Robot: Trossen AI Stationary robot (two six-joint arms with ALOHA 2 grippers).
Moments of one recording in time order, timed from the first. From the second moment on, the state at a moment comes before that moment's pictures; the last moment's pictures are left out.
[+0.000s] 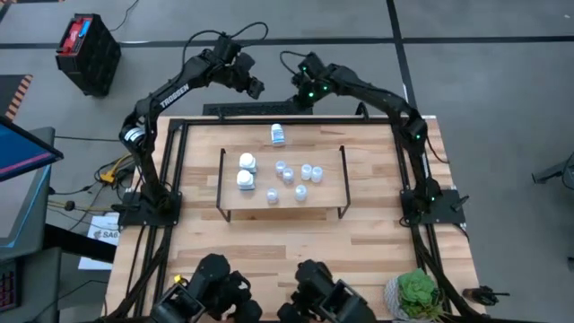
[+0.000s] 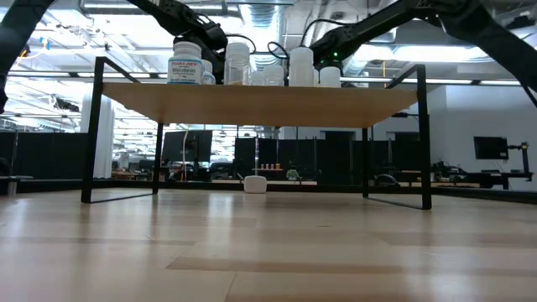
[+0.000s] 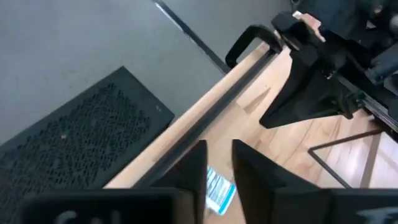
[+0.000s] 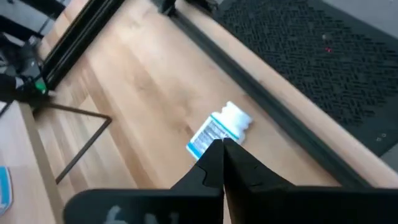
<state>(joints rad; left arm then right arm) 0.92 1.84 1.78 -0.74 0.39 -0.08 -0.73 2.15 2.03 -0.76 -0.39 0.22</state>
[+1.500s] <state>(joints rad) 0.75 2.22 1.78 -0.75 0.23 -0.58 -0.84 1.76 2.03 -1.07 -0.34 -0.01</state>
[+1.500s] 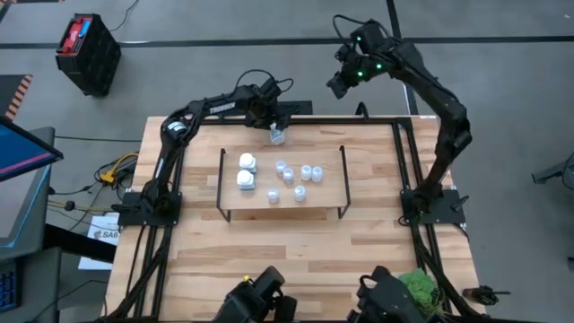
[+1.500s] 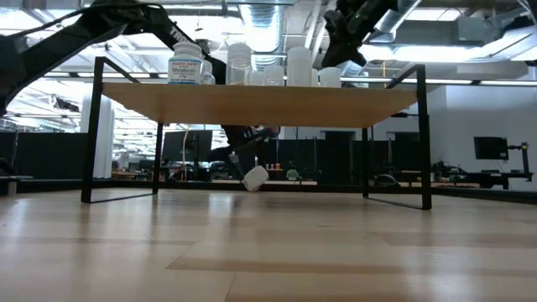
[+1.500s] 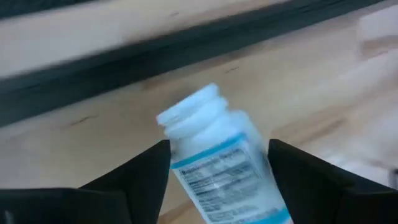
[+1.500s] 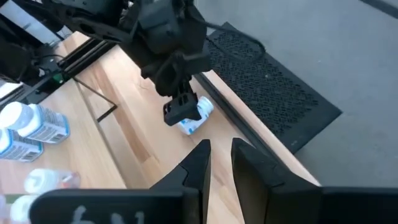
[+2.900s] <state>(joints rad) 0.76 2.24 1.99 -1.07 0.06 -0.42 -0.88 1.74 2.03 -1.19 -0.31 -0.09</state>
